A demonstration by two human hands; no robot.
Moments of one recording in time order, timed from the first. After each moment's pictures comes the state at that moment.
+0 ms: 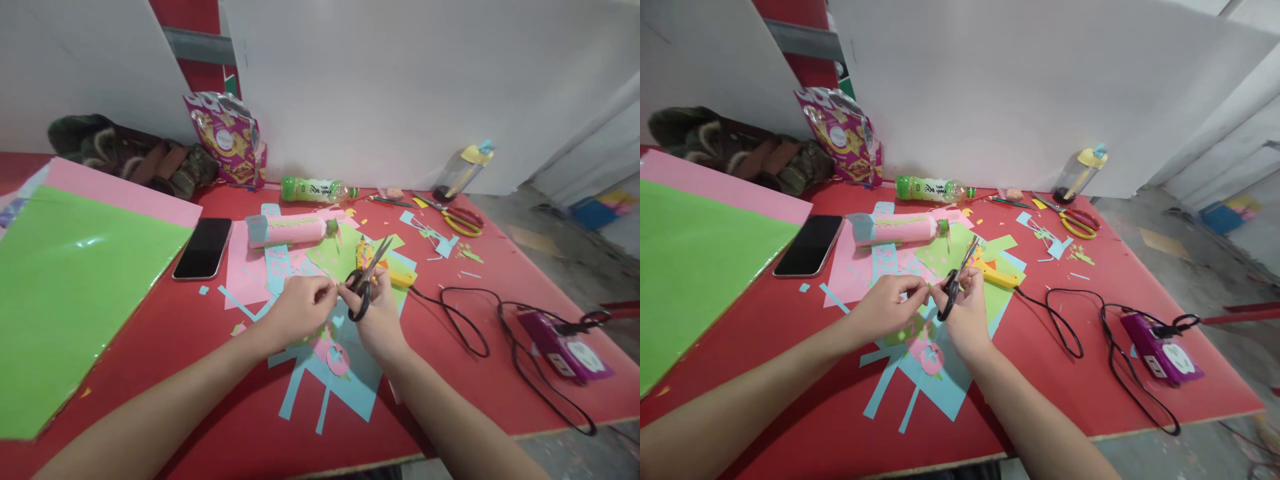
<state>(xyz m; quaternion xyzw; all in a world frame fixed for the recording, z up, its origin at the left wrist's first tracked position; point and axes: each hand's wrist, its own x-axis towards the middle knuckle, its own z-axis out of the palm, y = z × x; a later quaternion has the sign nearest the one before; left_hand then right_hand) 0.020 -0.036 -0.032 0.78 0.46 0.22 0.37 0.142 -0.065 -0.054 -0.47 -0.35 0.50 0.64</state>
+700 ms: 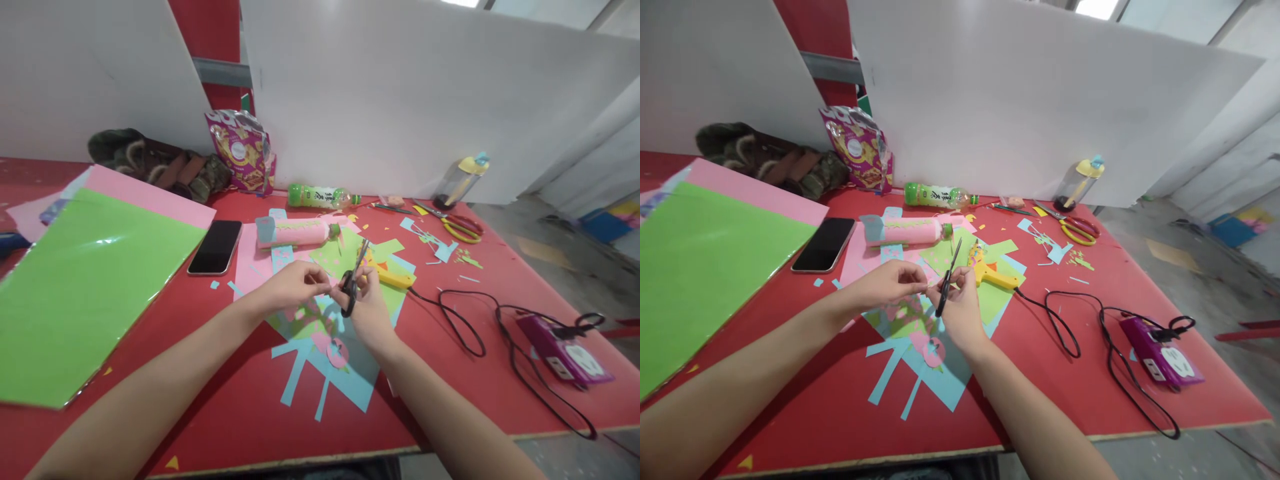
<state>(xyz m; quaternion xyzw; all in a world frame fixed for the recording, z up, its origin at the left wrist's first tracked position) 0.005 -0.015 -0.028 0.72 0.42 0.16 0.53 0.139 -0.065 -0.056 -0.47 -0.40 0.51 0.60</state>
